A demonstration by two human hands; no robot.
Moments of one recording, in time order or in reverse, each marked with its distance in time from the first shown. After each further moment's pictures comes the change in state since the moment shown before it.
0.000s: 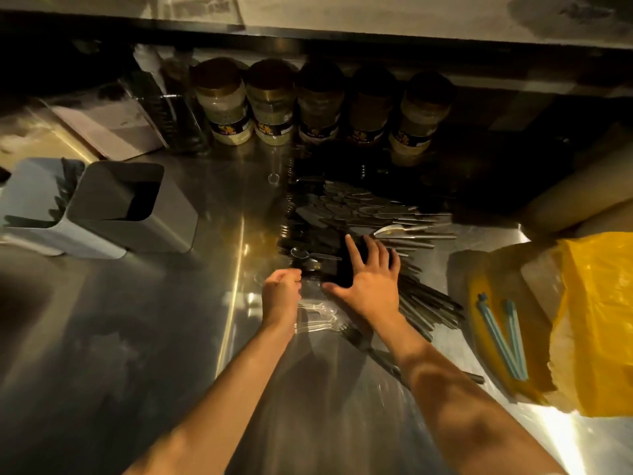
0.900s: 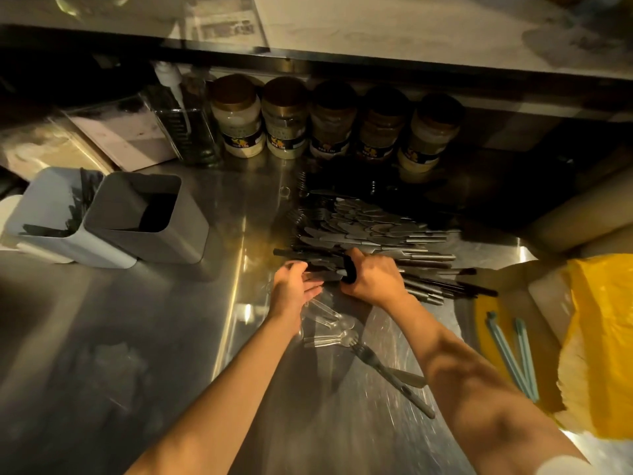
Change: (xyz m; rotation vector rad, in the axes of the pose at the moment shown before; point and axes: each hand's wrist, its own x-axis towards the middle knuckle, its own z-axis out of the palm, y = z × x) left_hand 0.021 0.024 0.002 -0.222 -0.167 -0.076; right_hand 0.050 -0.007 -0.026 -0.075 -0.123 -0.227
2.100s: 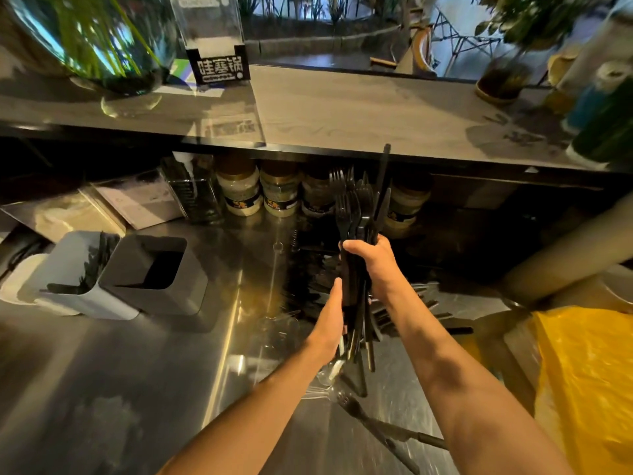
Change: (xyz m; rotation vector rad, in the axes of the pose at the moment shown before) left_hand -0.054 0.037 0.081 0.228 -0.404 0.032; right_hand 0.023 0.001 -0.136 1.689 0.186 0.238
